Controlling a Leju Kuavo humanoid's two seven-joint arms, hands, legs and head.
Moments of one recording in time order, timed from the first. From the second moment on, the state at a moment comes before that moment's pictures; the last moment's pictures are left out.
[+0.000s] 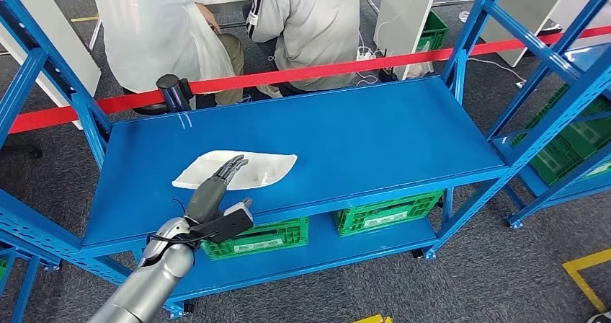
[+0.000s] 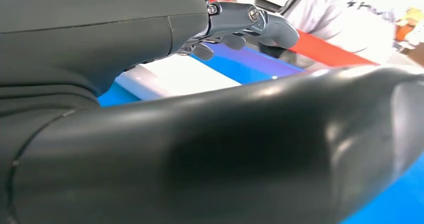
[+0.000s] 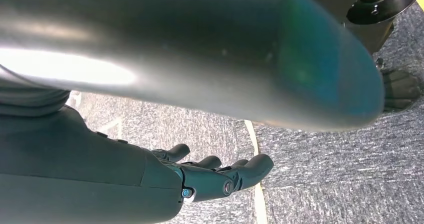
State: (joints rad) left arm -0.51 -0.01 -0.61 -0.80 -0.57 0.16 -0.45; right arm -0.04 0.08 -0.73 -0.17 0.55 -0.02 0.13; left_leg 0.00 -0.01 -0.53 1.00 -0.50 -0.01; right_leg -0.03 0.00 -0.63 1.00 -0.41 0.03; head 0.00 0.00
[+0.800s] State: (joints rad) left arm -0.57 -0.08 -0.67 -0.79 -0.63 0.26 -0.36; right arm -0.04 0.08 -0.73 -0.17 0.57 -0.01 0.12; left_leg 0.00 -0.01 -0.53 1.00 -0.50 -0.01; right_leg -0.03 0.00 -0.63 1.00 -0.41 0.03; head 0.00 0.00
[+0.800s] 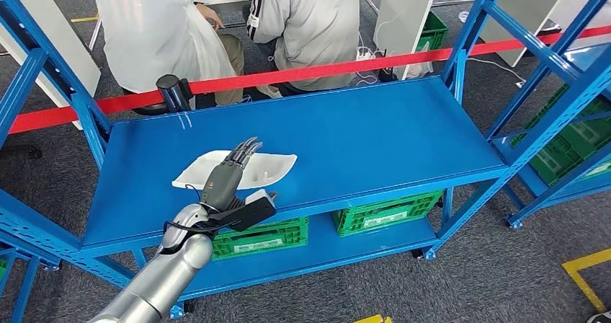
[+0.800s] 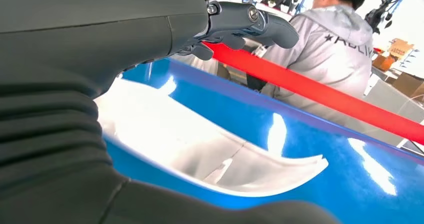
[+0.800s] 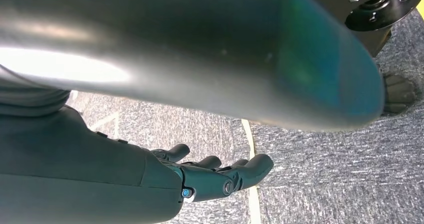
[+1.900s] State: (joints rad) left arm -0.73 -0.14 -0.73 -0.46 -0.82 0.39 -0.26; right arm -0.05 0.08 -0.73 -0.17 0.61 0.01 0.12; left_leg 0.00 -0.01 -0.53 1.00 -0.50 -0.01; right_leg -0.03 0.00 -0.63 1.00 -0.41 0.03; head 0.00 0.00
